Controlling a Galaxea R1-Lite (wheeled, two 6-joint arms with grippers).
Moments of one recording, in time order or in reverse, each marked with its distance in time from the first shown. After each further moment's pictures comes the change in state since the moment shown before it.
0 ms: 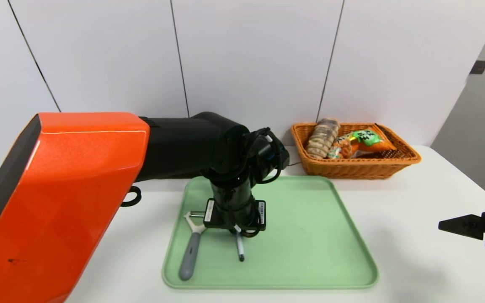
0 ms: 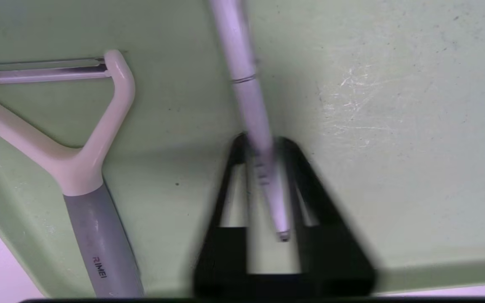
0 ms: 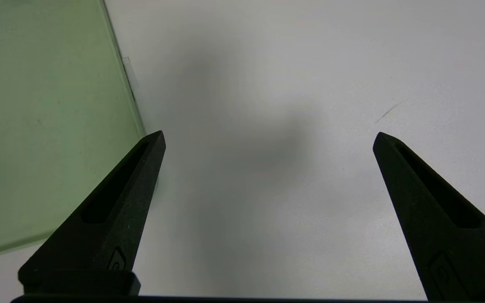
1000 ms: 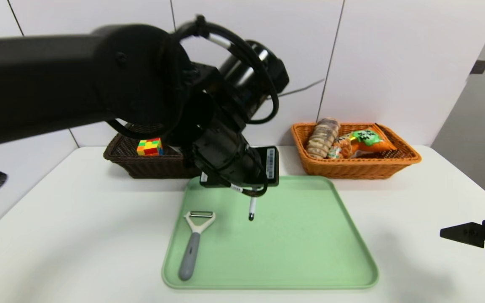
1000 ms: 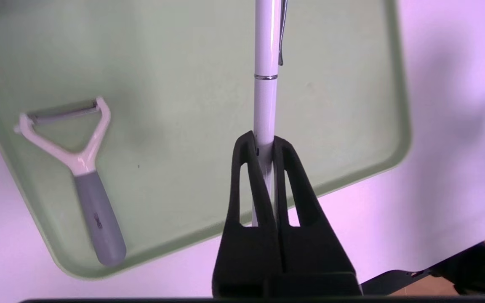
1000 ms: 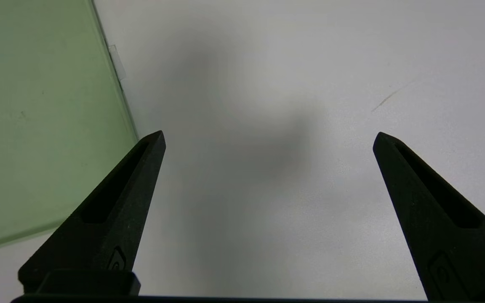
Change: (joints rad) left arm -0.049 -0.294 0.000 -0.155 0.006 0.079; right arm -0.006 -0.008 0.032 0.000 0.000 0.000
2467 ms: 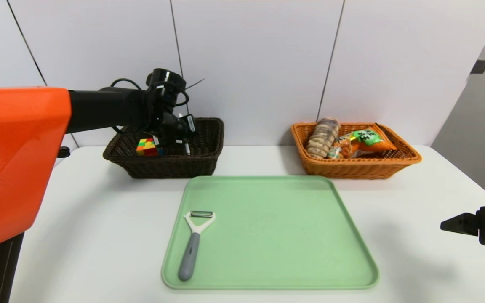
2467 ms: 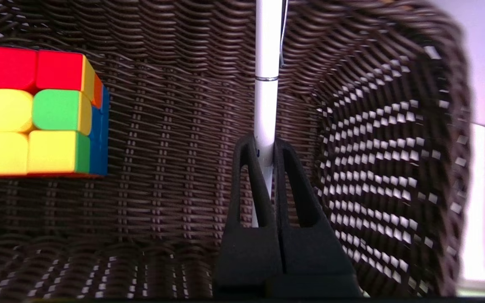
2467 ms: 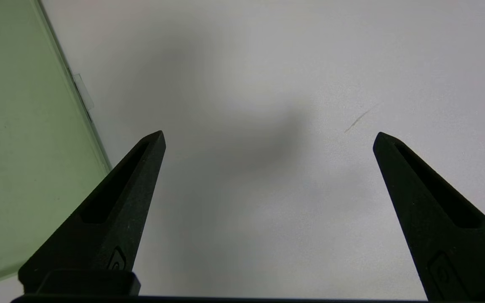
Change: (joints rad) left arm 0.543 0.269 -0.001 -0.480 0.039 0.090; right arm -0.068 0.089 -0.050 0.006 -0.022 -0.037
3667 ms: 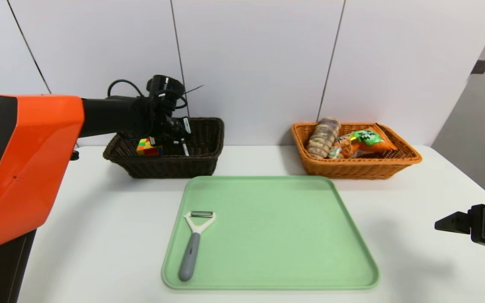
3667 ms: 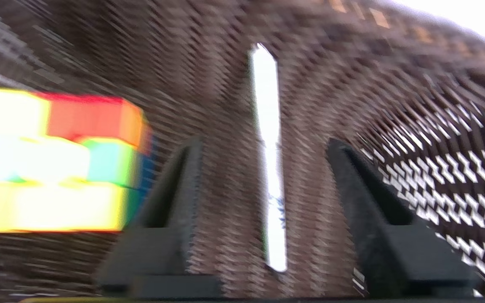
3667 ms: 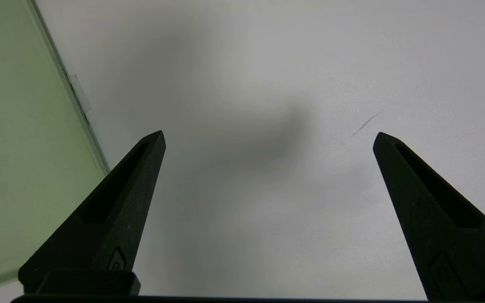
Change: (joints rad) left arm 0.015 0.043 -0.005 -0.079 0.121 0.064; right arm 0.001 0.039 -0.008 -0.004 0.002 0.002
